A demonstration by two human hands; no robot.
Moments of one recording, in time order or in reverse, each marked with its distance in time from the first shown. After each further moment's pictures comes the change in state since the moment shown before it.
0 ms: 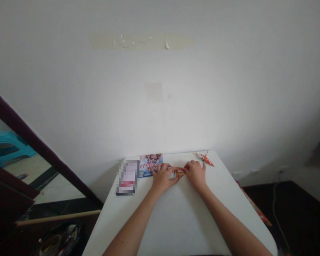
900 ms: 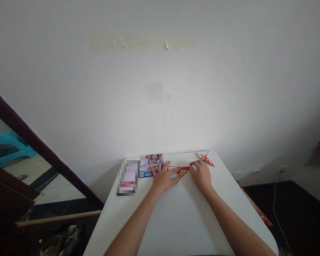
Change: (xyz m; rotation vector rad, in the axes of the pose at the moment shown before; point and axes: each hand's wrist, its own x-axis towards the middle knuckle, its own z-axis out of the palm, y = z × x) left_hand 0.006 -0.001 0.000 0.040 -0.117 -0.059; right_hand -0.004 0.027 0.001 0.167 0.192 -0.031
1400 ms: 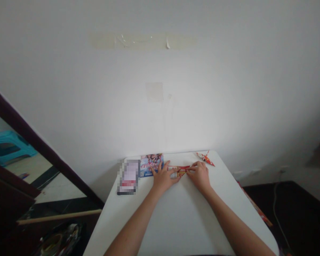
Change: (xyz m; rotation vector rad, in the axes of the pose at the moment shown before) left_hand -0.002 0.004 0.001 -0.004 0.054 -0.018; right_hand -0.006 -0.010 -0.003 -0.011 -0.133 0.052
